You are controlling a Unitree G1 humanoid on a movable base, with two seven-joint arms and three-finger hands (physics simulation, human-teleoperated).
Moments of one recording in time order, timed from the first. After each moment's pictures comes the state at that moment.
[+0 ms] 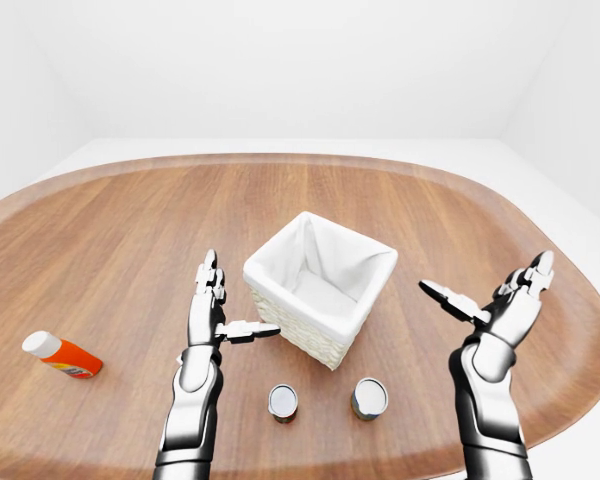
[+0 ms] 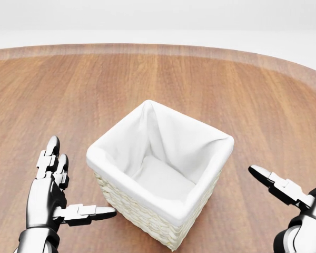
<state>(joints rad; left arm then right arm) -0.01 0.02 0.06 0.03 -0.05 -0.01 0.00 -0.02 -0.04 -0.25 -0.09 0.06 -0.07 -0.52</state>
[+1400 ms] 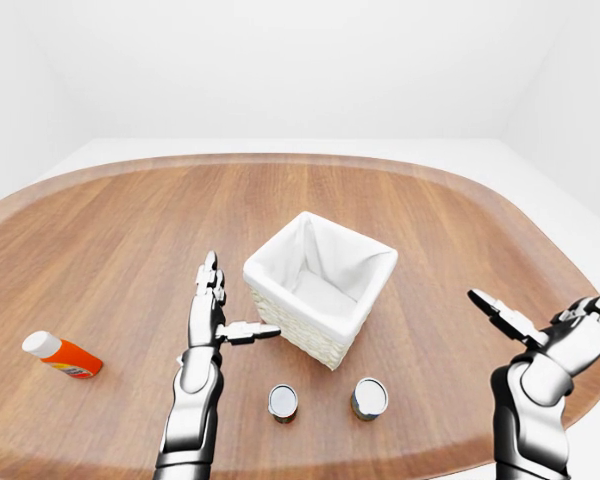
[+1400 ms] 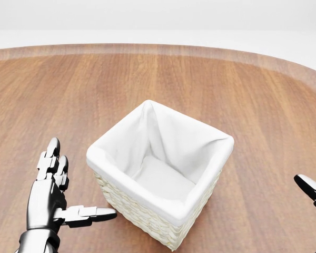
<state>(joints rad) -0.01 0.02 0.06 0.03 -0.03 -0.01 0.01 0.04 -0.06 -0.45 -0.17 0.10 -0.01 -0.52</state>
